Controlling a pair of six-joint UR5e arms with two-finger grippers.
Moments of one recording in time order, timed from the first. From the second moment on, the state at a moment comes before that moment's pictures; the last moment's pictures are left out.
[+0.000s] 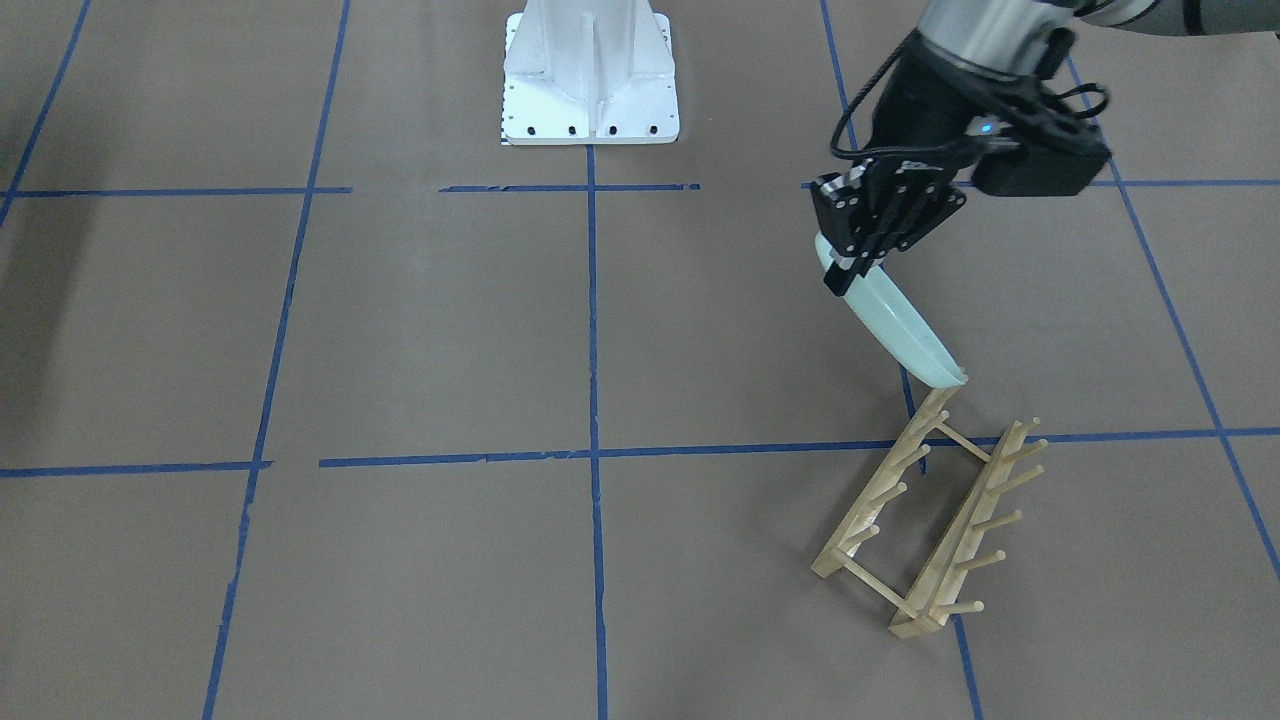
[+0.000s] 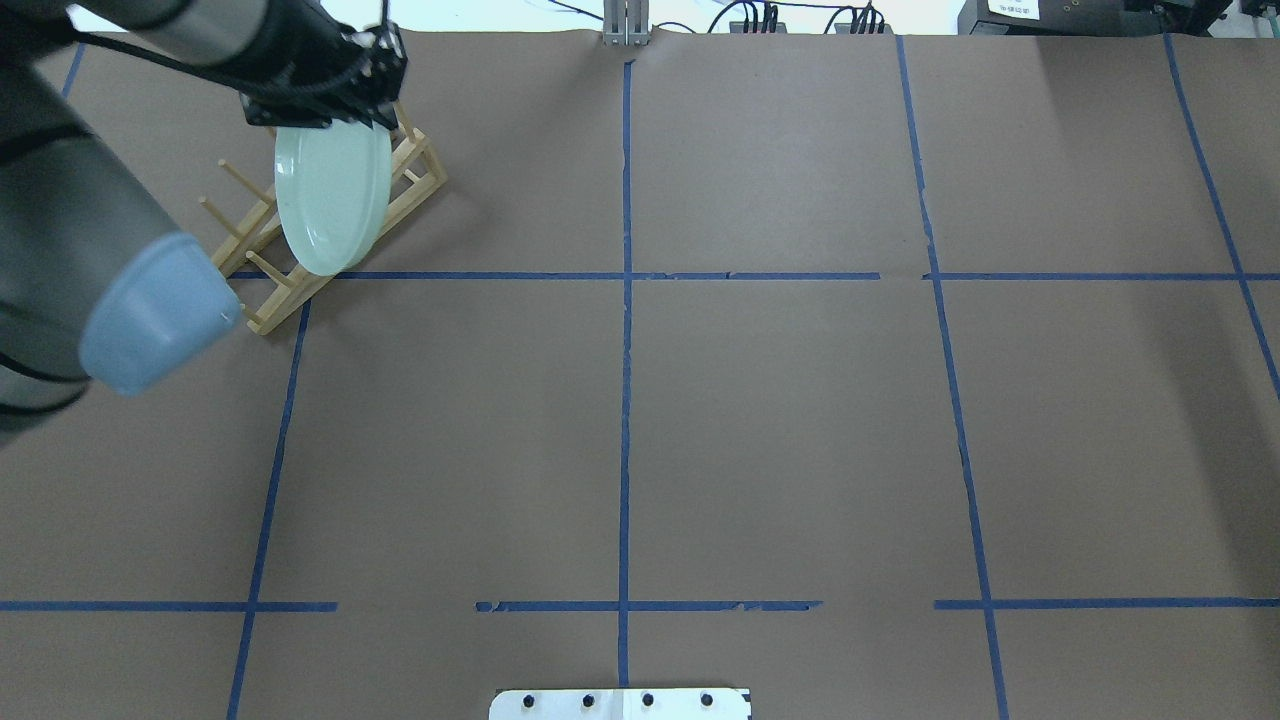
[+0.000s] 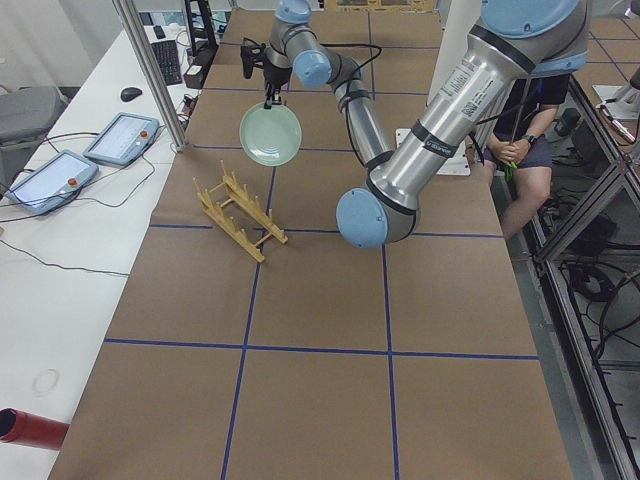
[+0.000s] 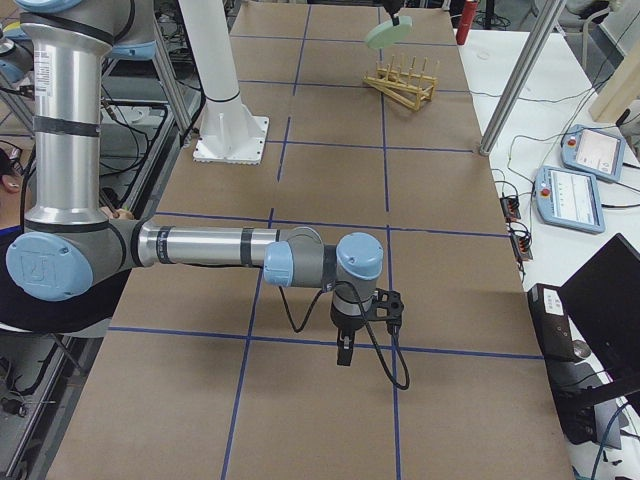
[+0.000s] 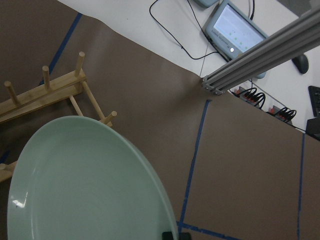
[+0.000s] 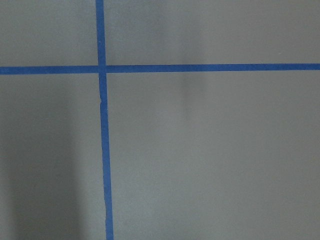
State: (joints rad) left arm -0.86 -2.26 -1.97 -1.40 -1.92 -1.23; right arm 1.55 -1.66 1.68 -1.60 2.19 0.06
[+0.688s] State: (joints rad) left arm -0.43 -2.29 -1.80 -1.19 -1.36 -0.94; right arm 1.55 -1.66 1.68 -1.60 2.19 0.06
